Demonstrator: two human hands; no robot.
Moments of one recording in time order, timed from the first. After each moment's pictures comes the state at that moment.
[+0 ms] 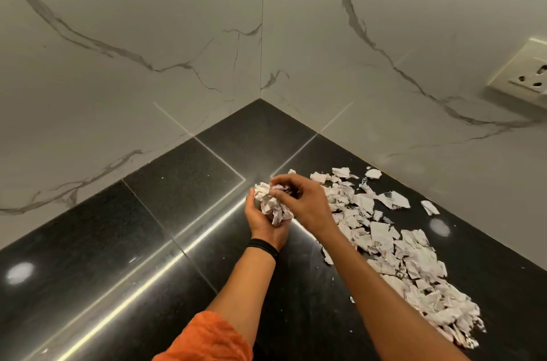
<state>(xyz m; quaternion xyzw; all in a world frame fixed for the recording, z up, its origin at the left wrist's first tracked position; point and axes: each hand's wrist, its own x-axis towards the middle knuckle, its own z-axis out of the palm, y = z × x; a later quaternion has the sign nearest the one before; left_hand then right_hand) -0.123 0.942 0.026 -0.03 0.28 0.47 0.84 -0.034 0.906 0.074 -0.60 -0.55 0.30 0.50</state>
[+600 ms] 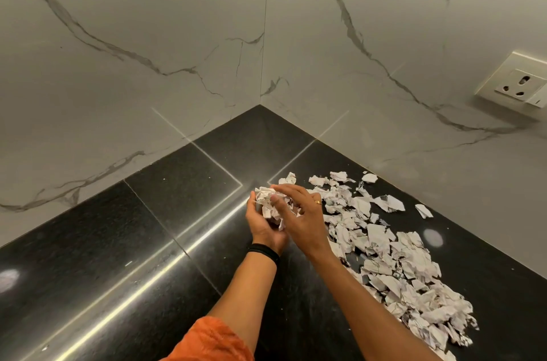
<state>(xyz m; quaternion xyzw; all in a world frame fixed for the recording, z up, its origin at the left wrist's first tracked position) -0.133 0.921 0.035 -0.02 0.28 0.46 0.84 -0.062 0.876 0.062 -0.61 -0.54 0.23 0.53</state>
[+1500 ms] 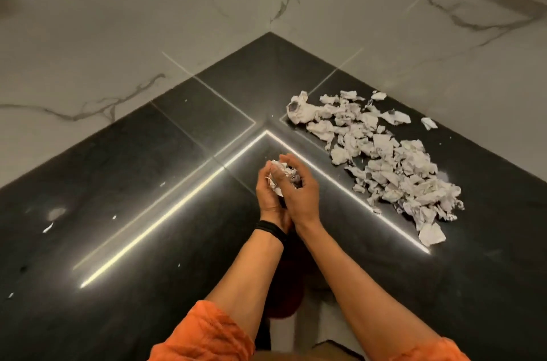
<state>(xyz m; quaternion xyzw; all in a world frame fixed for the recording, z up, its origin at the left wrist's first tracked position) -0.214 0.763 0.018 0.03 0.31 0.46 0.83 -0.168 0.735 0.025 -0.63 -0.34 0.34 0.61</state>
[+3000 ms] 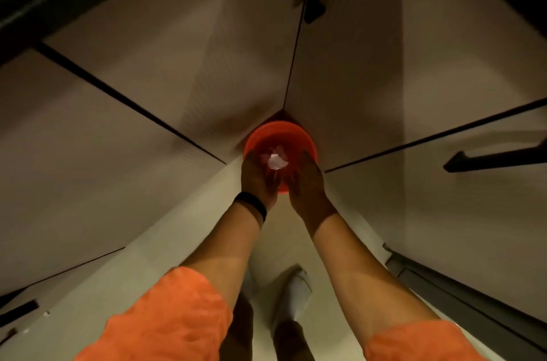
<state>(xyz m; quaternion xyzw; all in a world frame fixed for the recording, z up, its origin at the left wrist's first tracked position) -0.281 0.545 -0.428 0.00 0.58 0.36 0.73 -0.202 0.525 -0.402 -0.63 0.08 0.59 0.50</state>
